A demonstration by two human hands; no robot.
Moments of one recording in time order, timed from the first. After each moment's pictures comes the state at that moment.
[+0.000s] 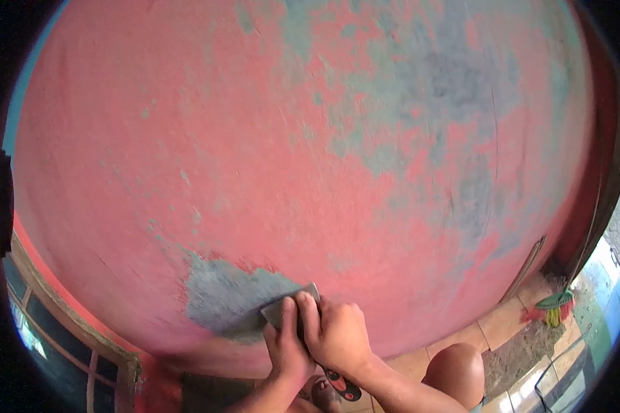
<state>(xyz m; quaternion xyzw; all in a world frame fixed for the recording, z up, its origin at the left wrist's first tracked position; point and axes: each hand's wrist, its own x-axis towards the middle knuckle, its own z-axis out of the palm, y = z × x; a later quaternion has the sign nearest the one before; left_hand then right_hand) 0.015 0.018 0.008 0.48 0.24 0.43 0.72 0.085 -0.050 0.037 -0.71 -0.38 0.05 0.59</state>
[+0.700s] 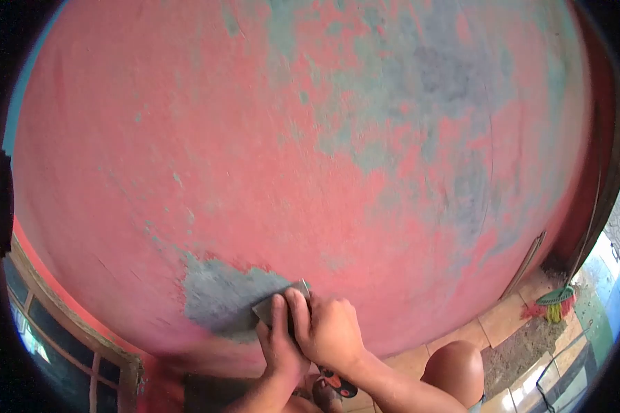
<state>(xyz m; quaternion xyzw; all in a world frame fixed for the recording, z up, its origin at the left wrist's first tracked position) 0.011 0.019 0.009 0.51 0.24 0.42 0.72 0.086 -0.047 0.041 -0.70 -0.40 0.04 0.58</state>
